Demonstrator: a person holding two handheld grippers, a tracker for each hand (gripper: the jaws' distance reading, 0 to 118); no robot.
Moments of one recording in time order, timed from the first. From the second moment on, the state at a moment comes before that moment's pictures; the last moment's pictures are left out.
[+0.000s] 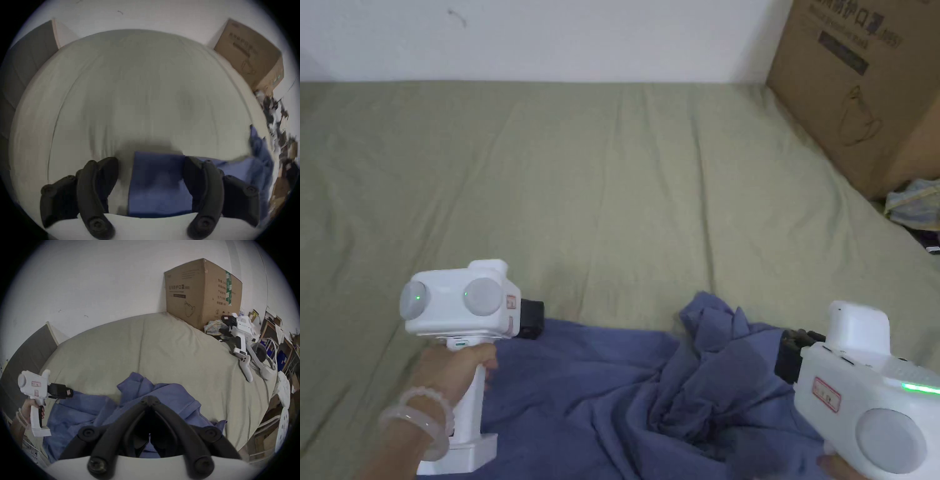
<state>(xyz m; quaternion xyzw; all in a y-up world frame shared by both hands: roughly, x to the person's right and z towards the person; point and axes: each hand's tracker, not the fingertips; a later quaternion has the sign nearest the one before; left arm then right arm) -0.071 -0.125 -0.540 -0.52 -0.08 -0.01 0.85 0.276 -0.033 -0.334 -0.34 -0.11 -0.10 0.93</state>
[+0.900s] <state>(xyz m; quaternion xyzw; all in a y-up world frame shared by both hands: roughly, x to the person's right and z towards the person) -0.067 -0.093 -0.524 -0.51 -0.05 -0.04 0.86 0.372 -0.108 -0.291 -0.49 -0.11 -0.18 0.85</state>
